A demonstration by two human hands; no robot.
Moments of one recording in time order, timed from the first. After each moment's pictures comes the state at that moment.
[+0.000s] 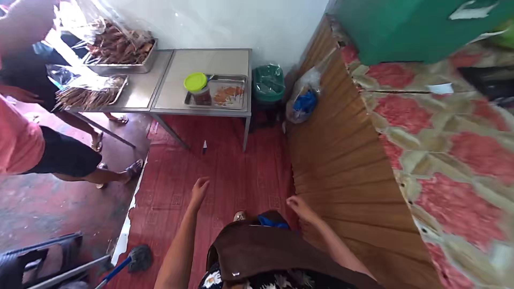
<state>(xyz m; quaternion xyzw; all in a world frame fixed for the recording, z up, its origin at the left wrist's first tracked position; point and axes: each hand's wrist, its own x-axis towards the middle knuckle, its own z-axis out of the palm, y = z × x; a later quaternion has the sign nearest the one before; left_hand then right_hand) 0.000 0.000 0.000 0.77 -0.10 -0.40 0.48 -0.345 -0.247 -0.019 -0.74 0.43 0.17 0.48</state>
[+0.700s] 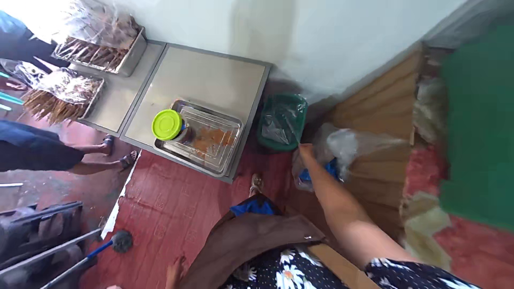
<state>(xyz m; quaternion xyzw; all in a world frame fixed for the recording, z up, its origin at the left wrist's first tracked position) -0.052 -0.167 -0.066 0.77 0.41 -0.34 0.36 0.034 -0.834 -0.051 -0.67 0.59 0.08 0.44</state>
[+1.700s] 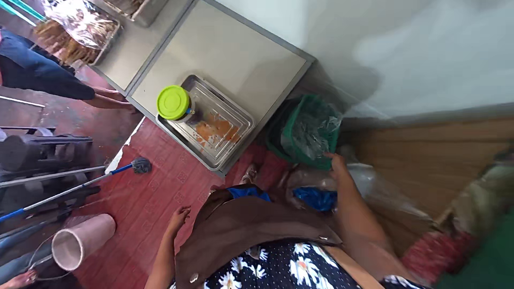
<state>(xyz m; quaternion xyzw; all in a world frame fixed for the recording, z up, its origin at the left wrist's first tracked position) 0.026 -0.336 0.005 0.75 0.35 -0.44 0.36 0.056 -0.934 -0.048 -0.57 0.57 0.07 0.59</state>
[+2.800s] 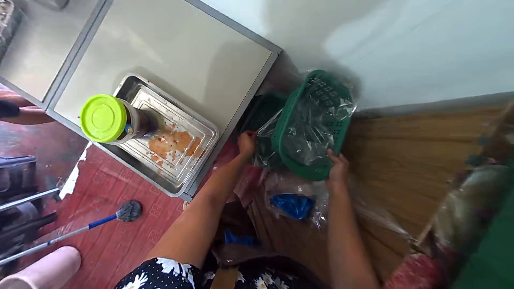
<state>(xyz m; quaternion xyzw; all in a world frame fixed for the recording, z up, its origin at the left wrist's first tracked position) 0.223 -0.784 -0.113 0.81 0.07 -0.41 0.41 0.055 -0.979 -0.031 -0.58 0.59 -0.11 0.55</state>
